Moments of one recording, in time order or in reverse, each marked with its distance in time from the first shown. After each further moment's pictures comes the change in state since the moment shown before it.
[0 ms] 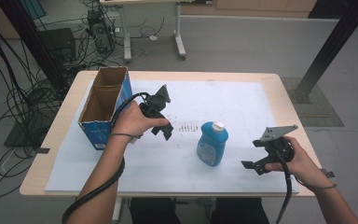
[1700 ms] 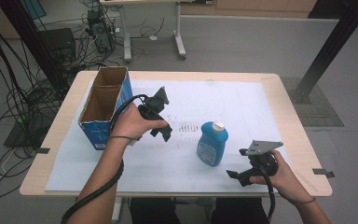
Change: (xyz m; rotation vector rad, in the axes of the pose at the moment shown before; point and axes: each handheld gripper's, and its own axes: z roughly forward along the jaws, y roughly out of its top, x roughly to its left) left arm 0.002 -0.005 0.004 -0.002 -0.003 -0.010; right arm 0.036 -0.014 0.037 -0.095 -0.015 0.002
